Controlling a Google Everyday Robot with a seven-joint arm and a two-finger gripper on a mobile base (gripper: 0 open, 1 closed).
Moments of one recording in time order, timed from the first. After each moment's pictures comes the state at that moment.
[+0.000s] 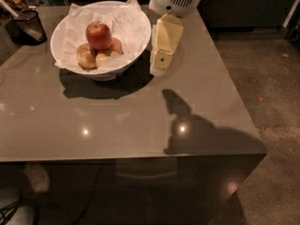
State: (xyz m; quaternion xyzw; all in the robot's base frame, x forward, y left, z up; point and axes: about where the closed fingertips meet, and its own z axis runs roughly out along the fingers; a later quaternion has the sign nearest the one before) arm 0.536 -0.026 1.003 -0.69 0.69 0.02 0.20
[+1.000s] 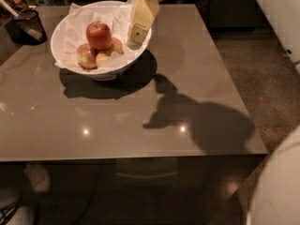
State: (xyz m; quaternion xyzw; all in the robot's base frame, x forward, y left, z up) arm 0.600 0.012 1.015 -0.65 0.72 0.06 0.23
